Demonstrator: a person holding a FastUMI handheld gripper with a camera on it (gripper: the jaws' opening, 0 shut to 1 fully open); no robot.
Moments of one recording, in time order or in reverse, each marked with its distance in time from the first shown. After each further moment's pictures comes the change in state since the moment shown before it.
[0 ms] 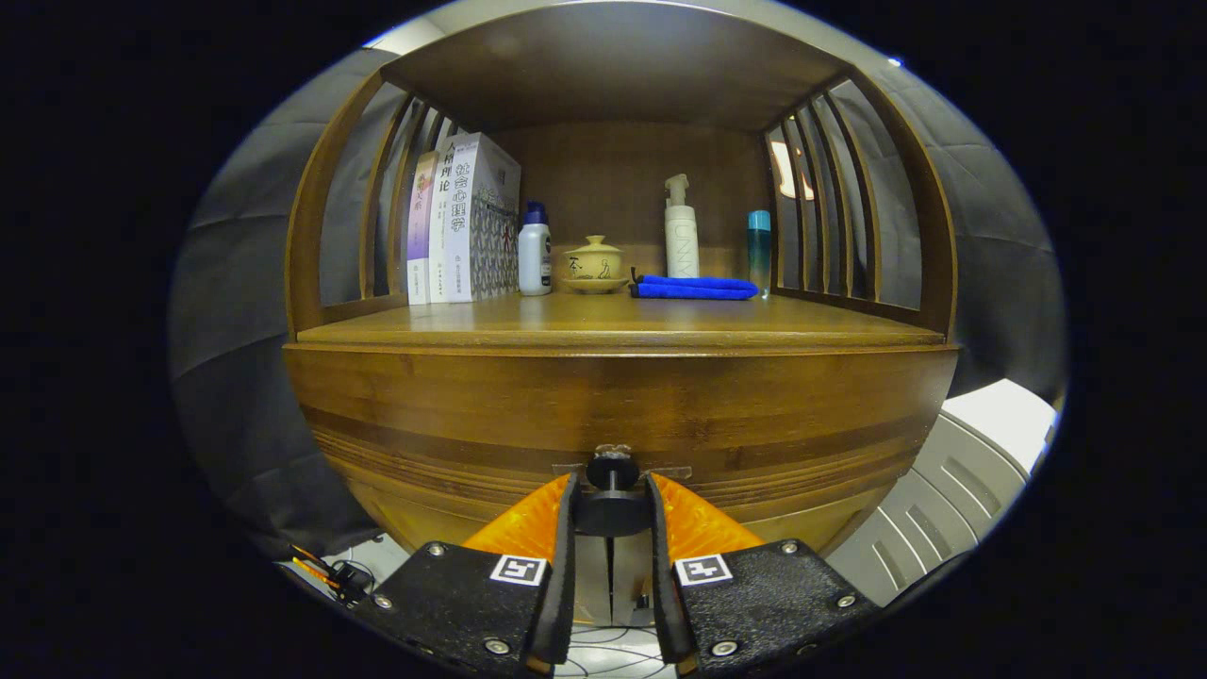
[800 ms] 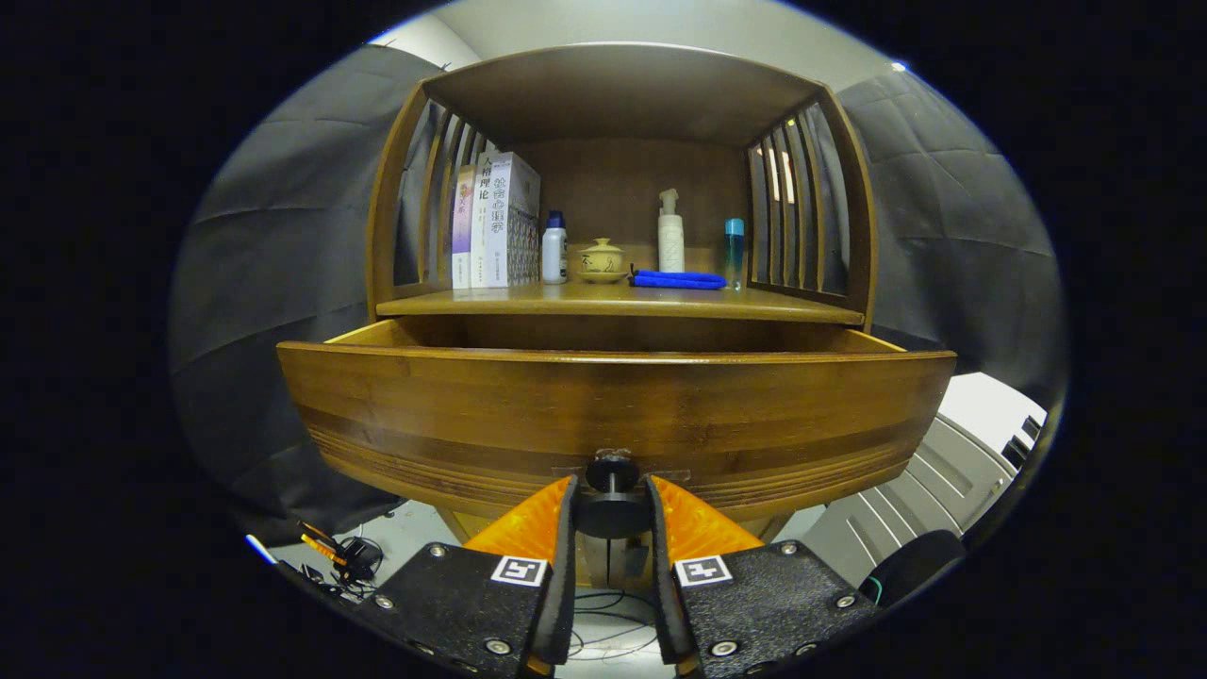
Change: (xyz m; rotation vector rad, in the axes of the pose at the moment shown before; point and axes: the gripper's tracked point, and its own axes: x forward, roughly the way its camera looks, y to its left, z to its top) arm -0.122 0.000 -0.033 -0.027 0.015 0.001
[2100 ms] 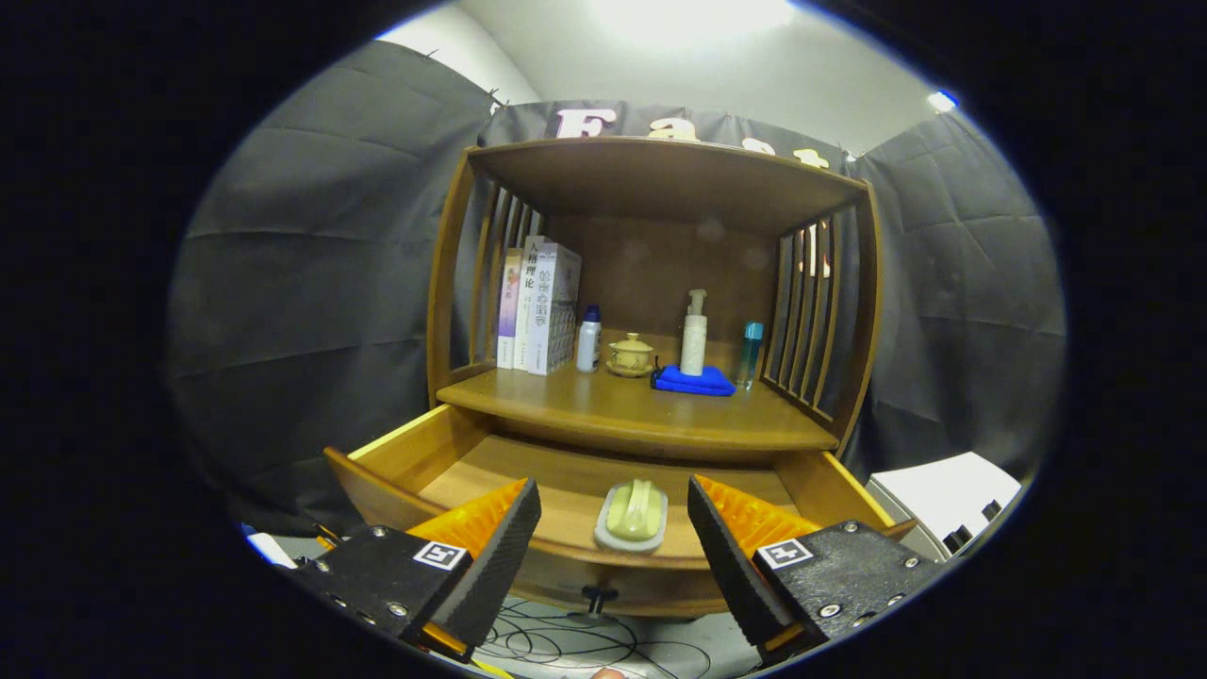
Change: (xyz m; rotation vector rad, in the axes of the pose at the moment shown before) arm -0.037 0.014 0.152 -0.094 -0.161 0.087
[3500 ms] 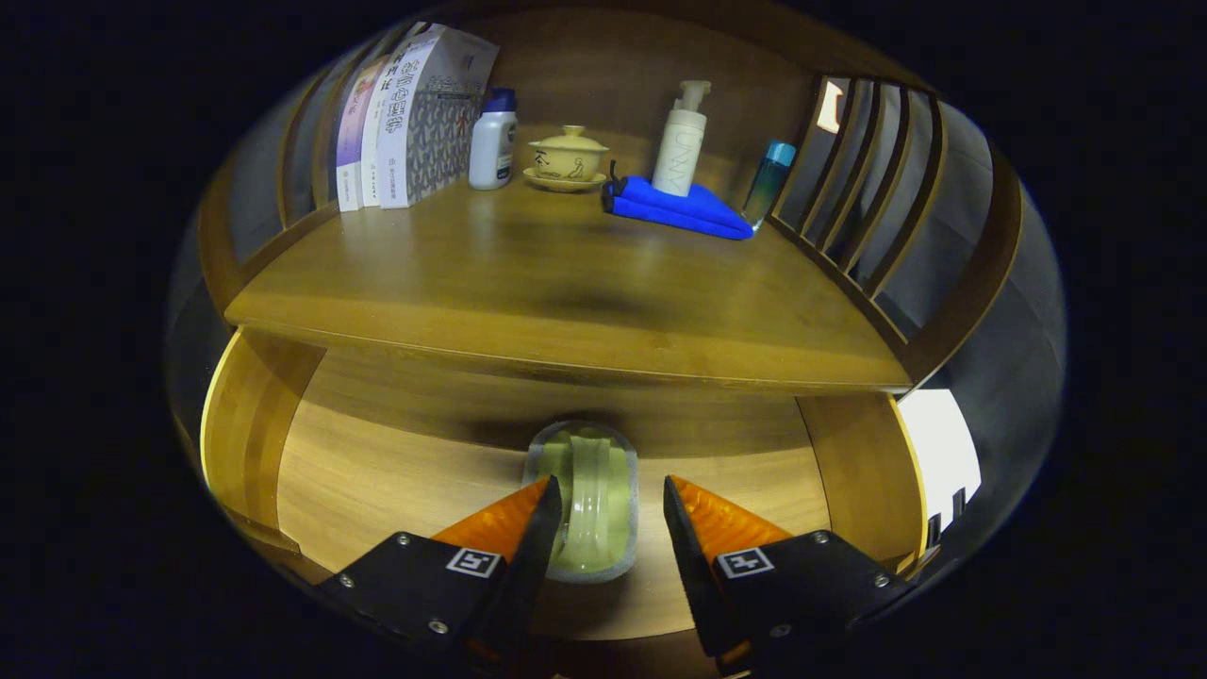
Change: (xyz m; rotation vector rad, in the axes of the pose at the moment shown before) arm 0.142 -0.048 -0.129 -0.027 0.687 -0.205
